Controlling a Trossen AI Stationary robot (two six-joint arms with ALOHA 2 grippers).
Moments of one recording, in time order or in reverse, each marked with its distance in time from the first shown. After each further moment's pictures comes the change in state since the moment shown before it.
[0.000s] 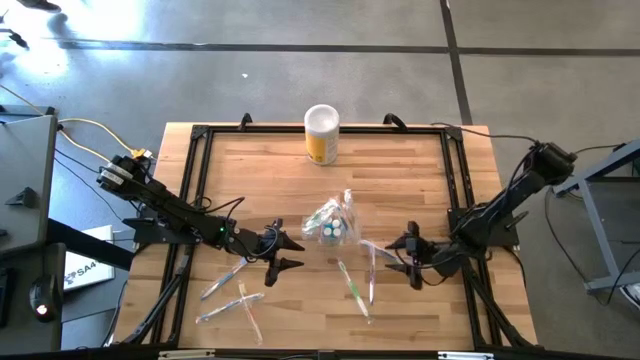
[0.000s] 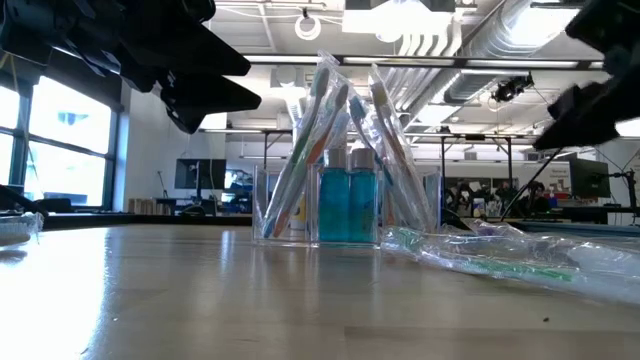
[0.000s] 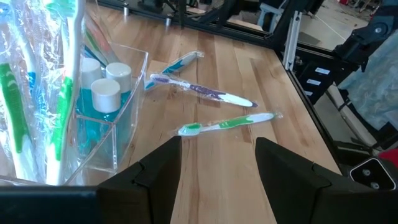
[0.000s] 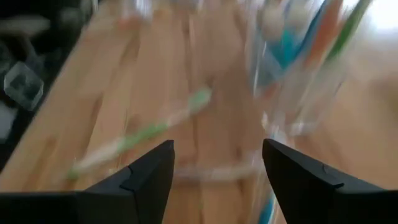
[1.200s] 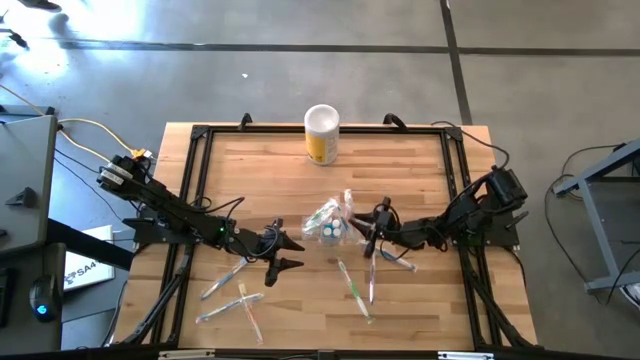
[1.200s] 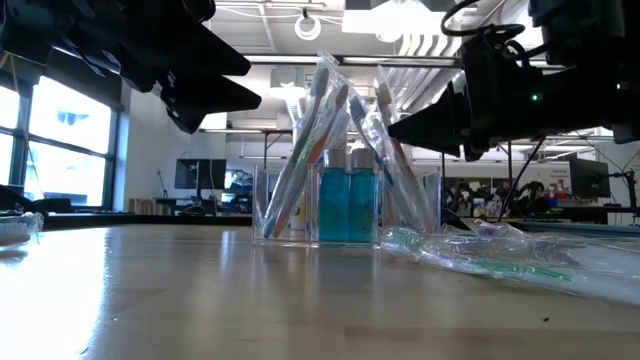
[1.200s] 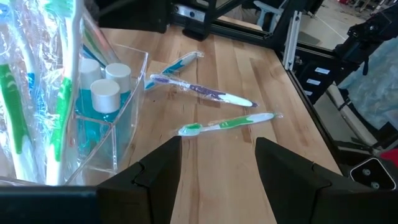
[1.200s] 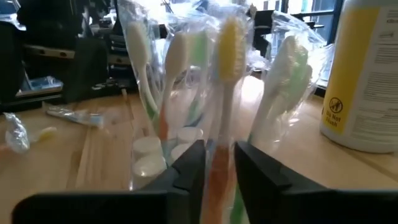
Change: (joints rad) left arm 0.000 0.000 0.000 0.001 0.000 0.003; right arm -0.408 0.632 0.000 1.165 0.062 -0.414
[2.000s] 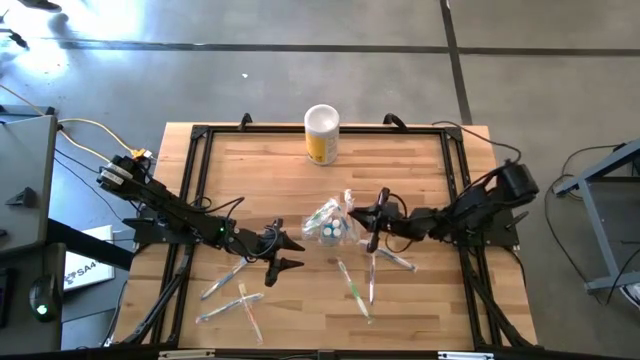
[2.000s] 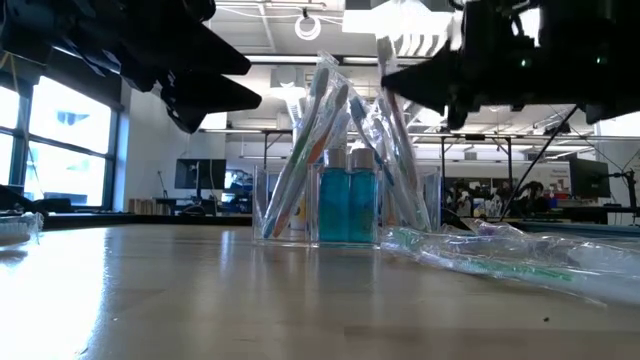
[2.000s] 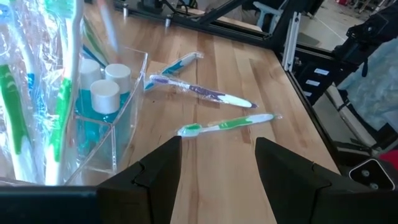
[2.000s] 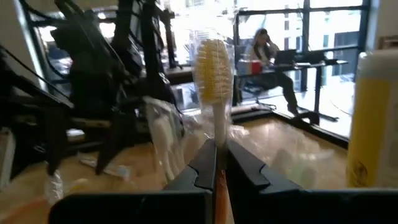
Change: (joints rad) left arm 0.000 0.000 0.000 0.003 0.001 -0.002; right arm -0.069 -0.107 0.000 0.114 -0.169 -0.091
